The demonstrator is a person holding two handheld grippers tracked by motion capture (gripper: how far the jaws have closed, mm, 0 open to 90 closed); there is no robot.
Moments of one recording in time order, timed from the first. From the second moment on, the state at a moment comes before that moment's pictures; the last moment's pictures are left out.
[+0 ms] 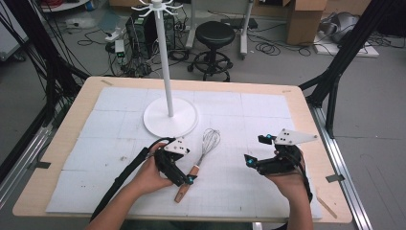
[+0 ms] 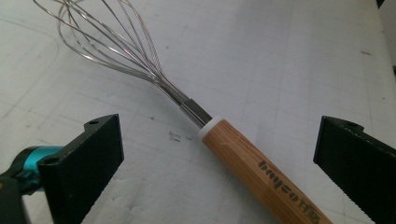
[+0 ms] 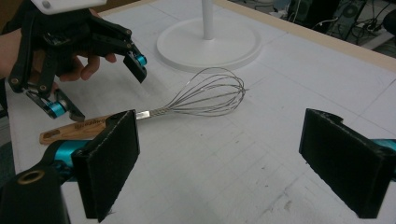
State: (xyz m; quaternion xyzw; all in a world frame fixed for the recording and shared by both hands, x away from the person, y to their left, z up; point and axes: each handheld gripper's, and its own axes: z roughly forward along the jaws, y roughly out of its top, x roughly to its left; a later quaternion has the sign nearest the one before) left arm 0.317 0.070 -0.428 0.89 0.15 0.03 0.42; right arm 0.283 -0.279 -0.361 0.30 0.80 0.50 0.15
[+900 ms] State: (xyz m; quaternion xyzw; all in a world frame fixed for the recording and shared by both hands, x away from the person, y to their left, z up) left arm 0.308 0.055 -0.437 0.92 0.13 0.05 0.36; right arm 0.283 -0.276 -0.363 0.30 0.81 0.48 0.15
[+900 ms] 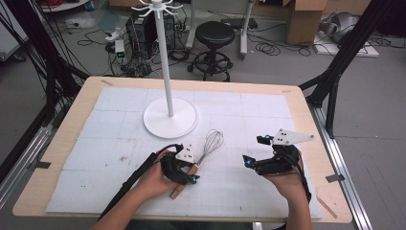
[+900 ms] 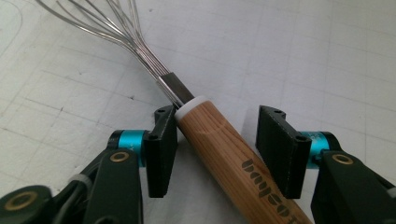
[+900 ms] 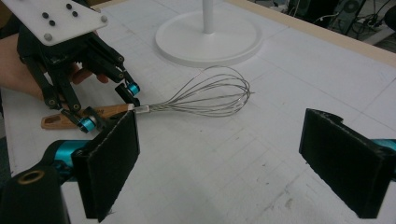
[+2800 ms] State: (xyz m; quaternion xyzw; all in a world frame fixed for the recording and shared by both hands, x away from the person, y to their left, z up) left arm 0.329 0.034 -0.419 0.92 0.06 0.02 0.39; right arm 0.280 -0.279 -0.358 0.30 0.80 0.49 0.16
